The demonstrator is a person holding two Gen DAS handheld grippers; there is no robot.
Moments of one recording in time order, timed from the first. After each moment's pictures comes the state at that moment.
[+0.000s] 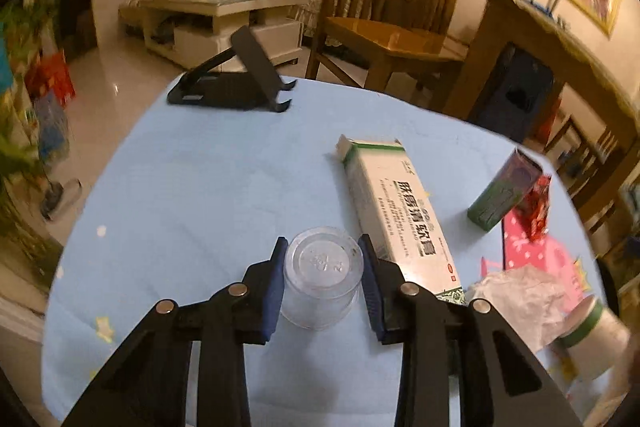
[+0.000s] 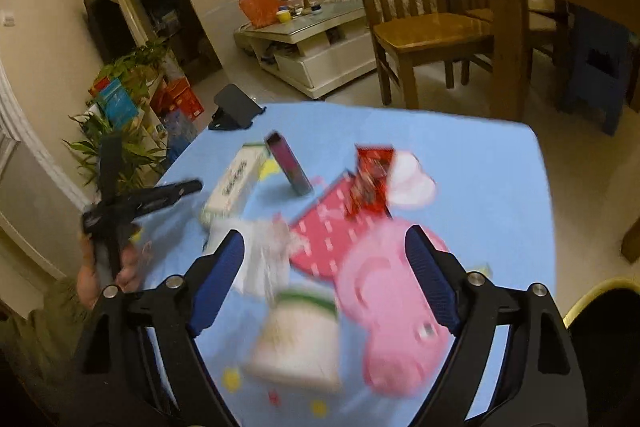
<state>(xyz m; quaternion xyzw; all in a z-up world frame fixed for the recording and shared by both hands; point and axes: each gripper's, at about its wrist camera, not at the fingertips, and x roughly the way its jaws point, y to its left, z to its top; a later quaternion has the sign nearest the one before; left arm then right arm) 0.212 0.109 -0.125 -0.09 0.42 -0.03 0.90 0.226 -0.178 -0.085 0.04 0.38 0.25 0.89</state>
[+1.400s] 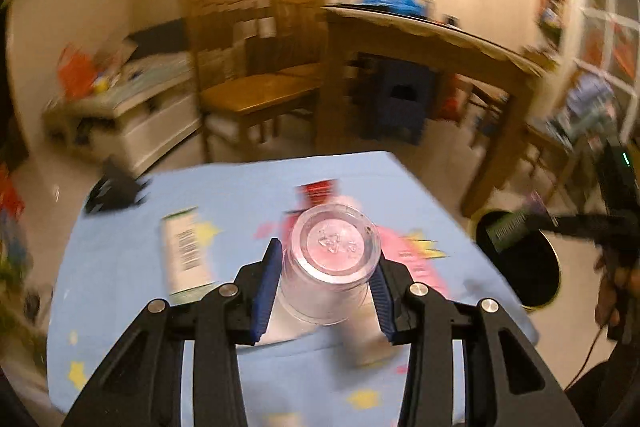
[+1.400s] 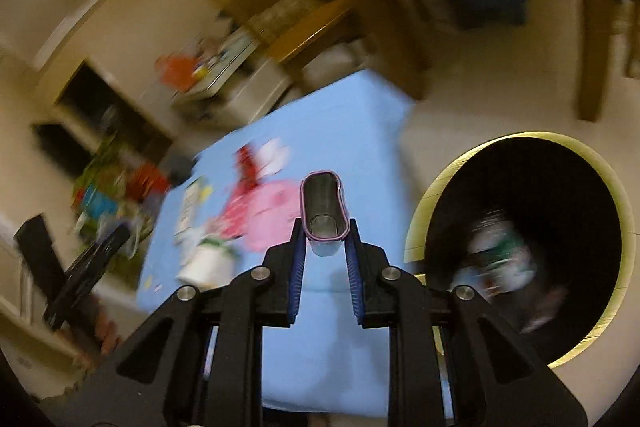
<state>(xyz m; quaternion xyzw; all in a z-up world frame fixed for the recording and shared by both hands) 0.105 -0.091 -0.020 0.05 0.32 -0.19 0.93 0.128 -0.411 -0.082 0.25 0.39 0.11 0.88</state>
